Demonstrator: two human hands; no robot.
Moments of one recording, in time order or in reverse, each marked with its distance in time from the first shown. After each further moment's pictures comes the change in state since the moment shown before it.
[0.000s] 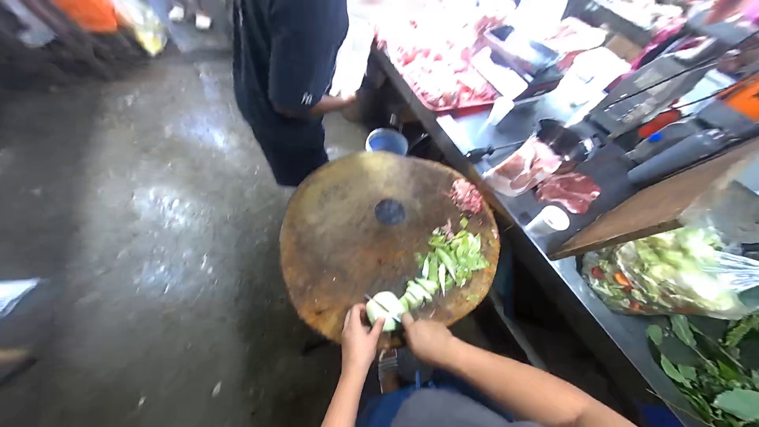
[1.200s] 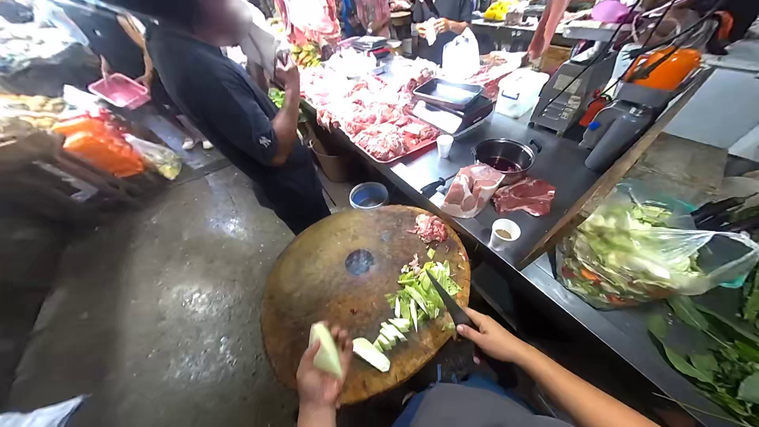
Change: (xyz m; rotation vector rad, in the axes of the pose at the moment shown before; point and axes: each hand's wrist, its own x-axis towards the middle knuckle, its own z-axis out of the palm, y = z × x) left_hand 0.006 0.092 -0.025 -1.450 -0.235 0.052; right_hand -0.072 0.220 -0.031 0.947 0.335 -0.422
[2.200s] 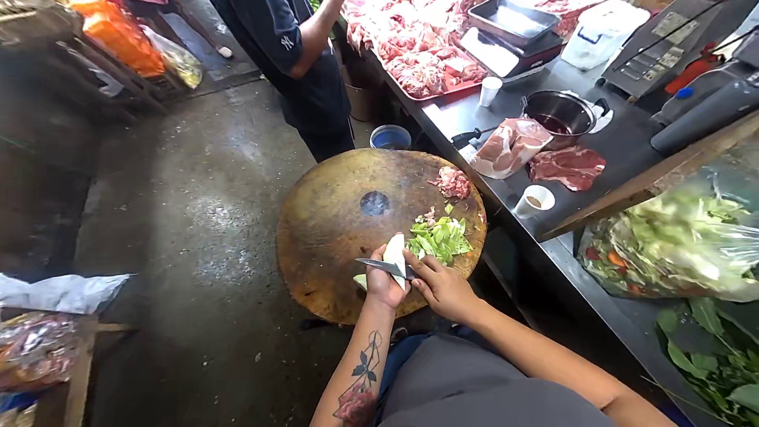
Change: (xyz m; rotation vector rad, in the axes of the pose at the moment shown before) left_hand 0.012 -0.058 0.120 -0.144 0.300 -0.265; right_hand 0.046 -0.053 0.079 -0.705 0.157 -0.493
